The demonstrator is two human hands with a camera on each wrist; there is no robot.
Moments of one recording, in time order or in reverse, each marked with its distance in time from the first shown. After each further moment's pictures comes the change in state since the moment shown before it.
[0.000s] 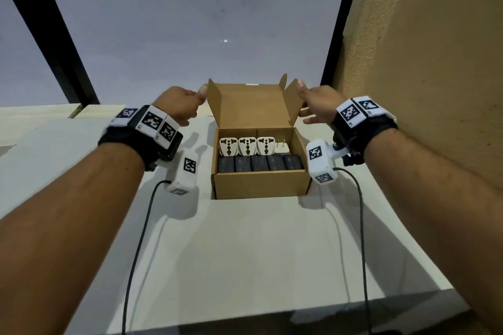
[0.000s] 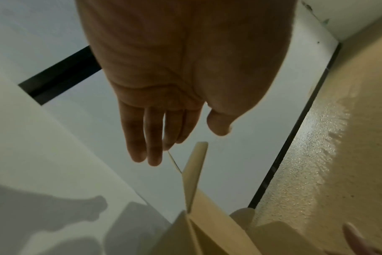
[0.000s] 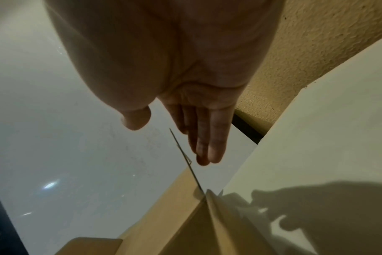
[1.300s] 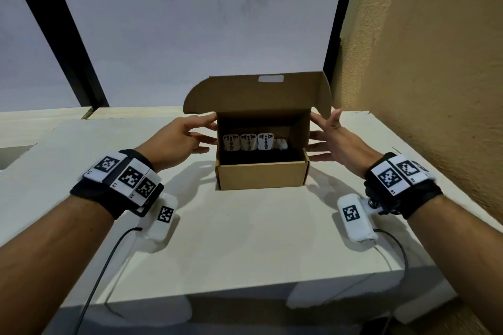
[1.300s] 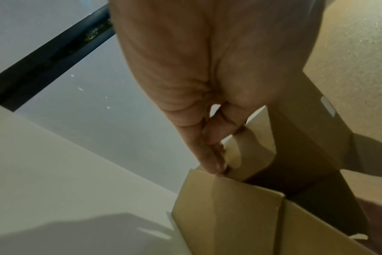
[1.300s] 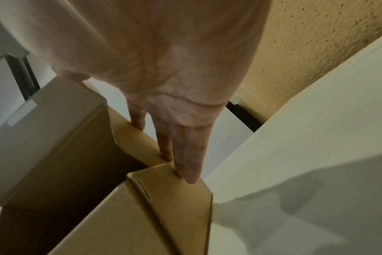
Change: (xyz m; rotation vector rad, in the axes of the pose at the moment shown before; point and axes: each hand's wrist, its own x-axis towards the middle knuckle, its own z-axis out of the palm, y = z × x) left_hand -0.066 -0.041 0.005 -0.151 -0.233 0.291; right_hand -0.093 0.053 -0.019 0.077 -0.304 -0.154
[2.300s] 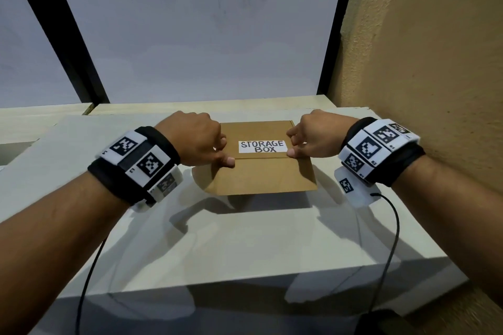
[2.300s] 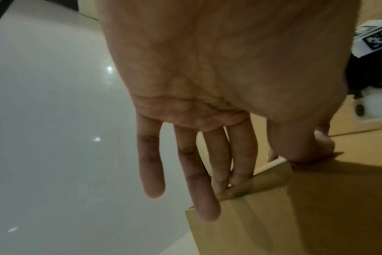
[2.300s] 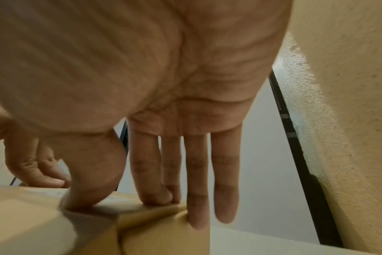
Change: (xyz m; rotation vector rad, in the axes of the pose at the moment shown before) left_hand 0.001 0.036 0.012 1.368 -0.233 0.164; right_hand 0.030 -0.037 0.008 -1.267 -0.264 -0.055
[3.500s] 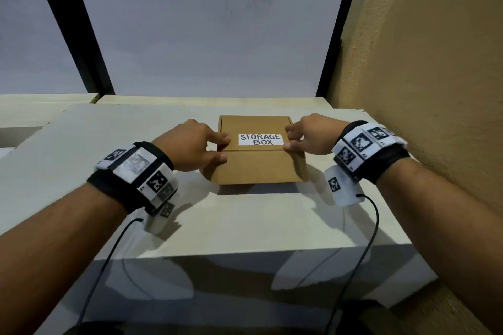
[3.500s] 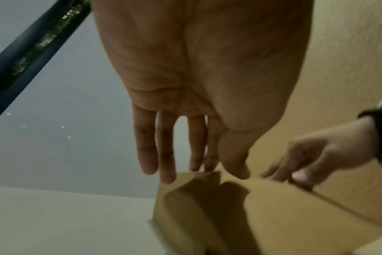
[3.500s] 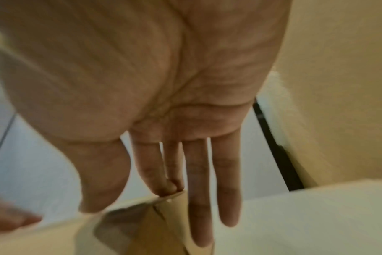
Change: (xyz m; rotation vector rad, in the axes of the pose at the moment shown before) left_hand -0.042 0.018 0.014 -0.495 0.073 -0.122; right_hand -0.021 -0.016 0.001 -0.034 -0.026 0.096
